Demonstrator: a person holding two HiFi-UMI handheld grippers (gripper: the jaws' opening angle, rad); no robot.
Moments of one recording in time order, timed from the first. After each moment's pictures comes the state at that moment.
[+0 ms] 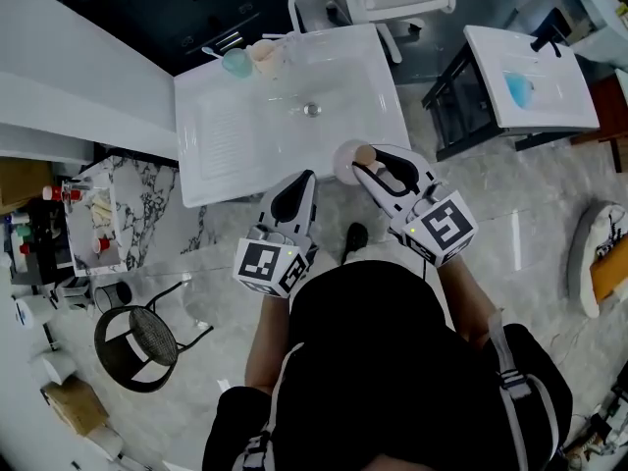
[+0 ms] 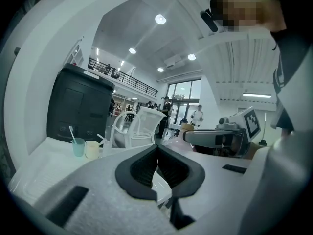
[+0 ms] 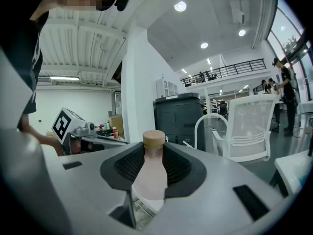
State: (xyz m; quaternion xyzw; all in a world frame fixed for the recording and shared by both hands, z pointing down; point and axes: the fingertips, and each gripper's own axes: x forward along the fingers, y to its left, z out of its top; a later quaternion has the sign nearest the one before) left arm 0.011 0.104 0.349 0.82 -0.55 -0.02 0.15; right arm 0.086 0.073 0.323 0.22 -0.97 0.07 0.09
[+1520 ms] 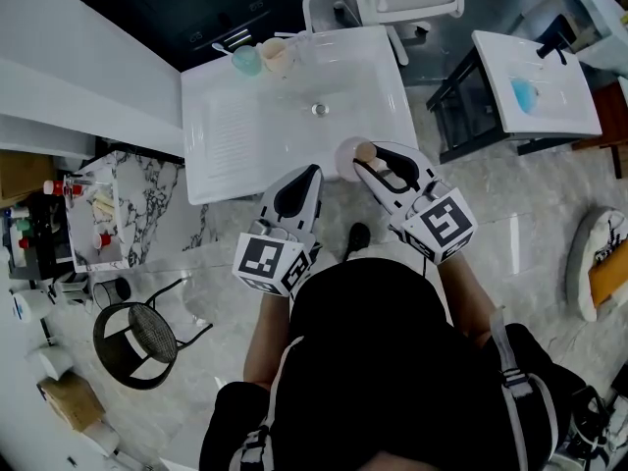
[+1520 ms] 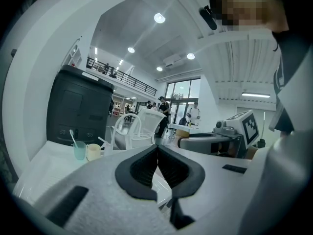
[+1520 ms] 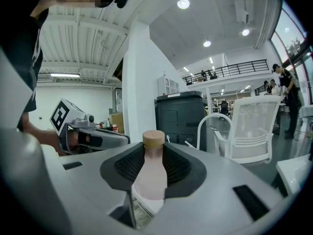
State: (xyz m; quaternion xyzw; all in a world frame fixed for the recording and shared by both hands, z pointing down) left arm -0.004 0.098 0.333 0.82 -0.55 -0.01 0.14; right arm 0.061 0.069 0.323 0.22 -0.97 0.06 0.10
